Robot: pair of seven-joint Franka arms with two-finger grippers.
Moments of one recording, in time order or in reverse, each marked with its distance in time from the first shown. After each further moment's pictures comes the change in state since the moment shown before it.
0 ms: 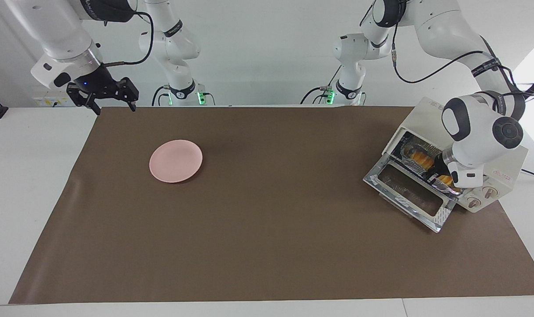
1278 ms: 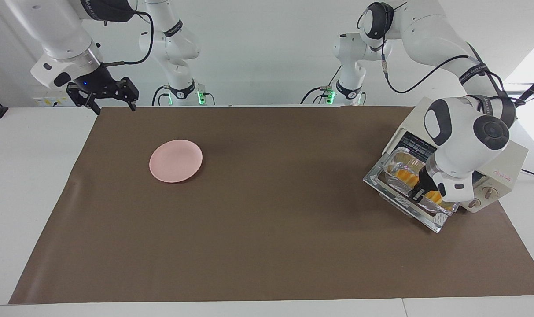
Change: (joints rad) left arm -0.098 0.100 -0.002 0.211 -0.053 -0.017 -0.133; right arm 0.000 0.000 0.000 0.001 0.000 0.000 0.000
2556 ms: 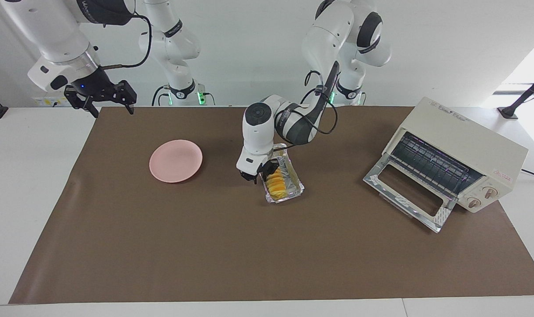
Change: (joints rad) left arm -0.667 0.133 -0.089 -0.088 0.003 0.323 -0.267; right arm 0.001 0.001 -0.005 0.003 0.000 0.000 0.000
